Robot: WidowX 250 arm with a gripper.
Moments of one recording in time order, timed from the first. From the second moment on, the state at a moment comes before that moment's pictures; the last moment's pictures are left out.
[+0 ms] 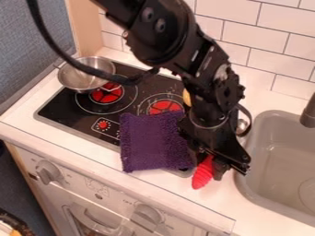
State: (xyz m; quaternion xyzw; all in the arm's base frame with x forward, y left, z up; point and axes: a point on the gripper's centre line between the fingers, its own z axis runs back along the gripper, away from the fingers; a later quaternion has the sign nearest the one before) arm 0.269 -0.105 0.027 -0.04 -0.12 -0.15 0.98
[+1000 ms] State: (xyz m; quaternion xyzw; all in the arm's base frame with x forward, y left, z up) arm 0.359 -0.018 0.098 -0.06 -0.18 -0.10 0.98
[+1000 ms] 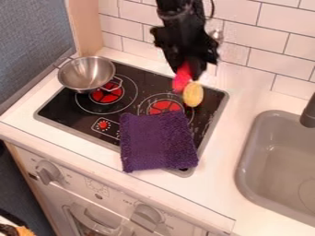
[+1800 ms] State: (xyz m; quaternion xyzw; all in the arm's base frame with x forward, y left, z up) arm 0.379 0.060 0.038 -0.01 -0.11 -0.05 0.99
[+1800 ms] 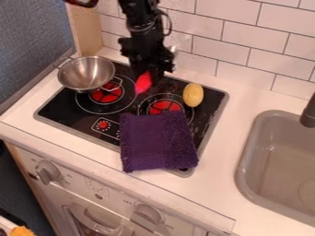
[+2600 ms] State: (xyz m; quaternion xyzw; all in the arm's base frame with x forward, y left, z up) arm 0.359 0.070 0.008 0.00 -0.08 -0.02 1.00
